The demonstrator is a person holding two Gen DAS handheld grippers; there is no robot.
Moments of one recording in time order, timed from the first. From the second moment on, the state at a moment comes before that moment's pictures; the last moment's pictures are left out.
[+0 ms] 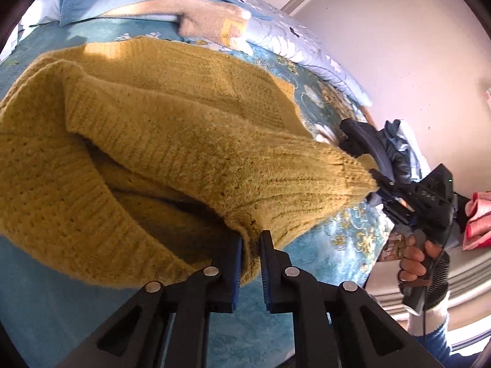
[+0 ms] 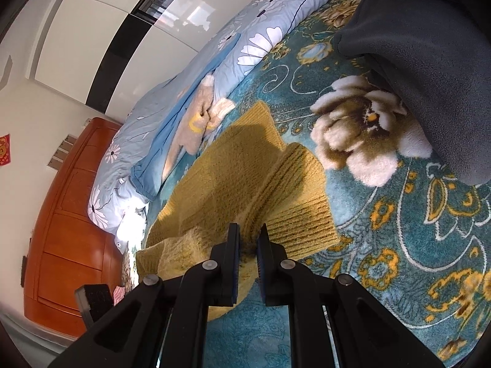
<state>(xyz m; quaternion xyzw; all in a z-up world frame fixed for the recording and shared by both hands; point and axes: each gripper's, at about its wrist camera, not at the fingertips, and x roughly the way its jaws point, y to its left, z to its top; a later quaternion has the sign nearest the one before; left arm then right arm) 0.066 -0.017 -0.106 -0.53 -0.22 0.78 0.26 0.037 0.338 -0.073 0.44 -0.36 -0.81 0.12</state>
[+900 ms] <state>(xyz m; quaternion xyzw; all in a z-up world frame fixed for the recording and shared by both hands) 0.137 -0.185 -0.154 -0.48 -0.48 0.73 0.02 0.050 0.344 -0.093 0.47 -0.36 -0.80 0.11</state>
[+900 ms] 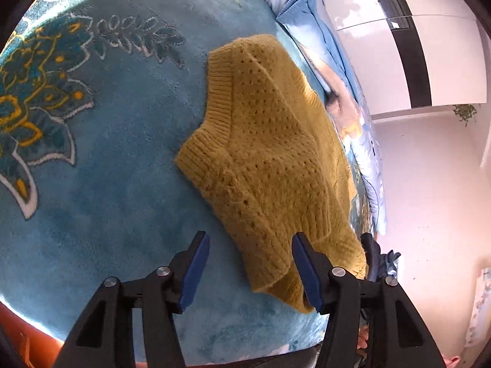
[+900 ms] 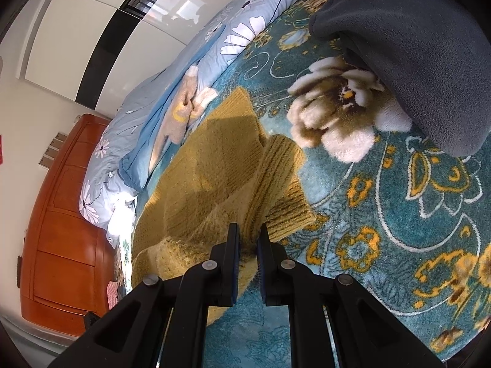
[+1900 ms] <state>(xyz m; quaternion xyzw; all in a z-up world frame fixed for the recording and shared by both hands) 0.076 -0.230 0.029 -0.26 -0.47 0.83 0.13 0.021 0.349 0.022 0.32 -0.43 -0.82 0.21</state>
